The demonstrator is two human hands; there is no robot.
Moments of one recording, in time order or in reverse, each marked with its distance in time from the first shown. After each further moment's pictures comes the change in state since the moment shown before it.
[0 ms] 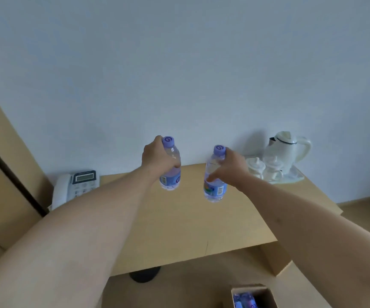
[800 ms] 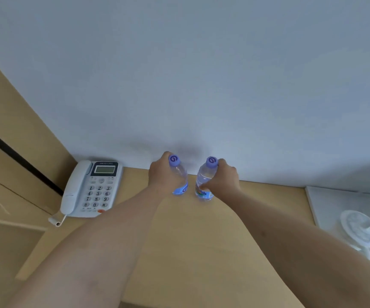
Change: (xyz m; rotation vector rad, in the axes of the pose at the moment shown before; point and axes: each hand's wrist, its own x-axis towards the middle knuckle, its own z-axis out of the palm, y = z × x) left_hand 0.168 -0.138 0.059 0.103 0.160 -0.275; right_hand 0.236 -0.001 0.206 -0.088 -0.329 -0.080
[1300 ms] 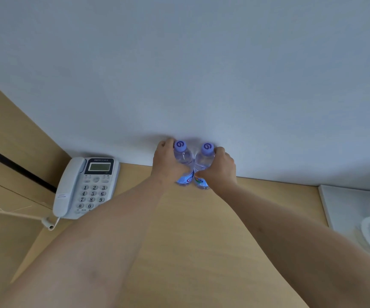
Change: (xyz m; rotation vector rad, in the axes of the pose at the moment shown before) left_hand 0.059 -0.011 0.026 0.045 0.020 0.078; right_hand 0.045 -0.009 0.026 0.052 0.091 -0.048
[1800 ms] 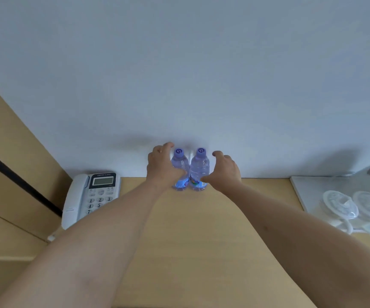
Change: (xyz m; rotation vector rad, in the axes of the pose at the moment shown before) left_hand -0.042 0.016 -0.057 0.065 -0.046 0.147; right_hand -0.073 -0.033 -0.056 -0.181 0.045 0.029
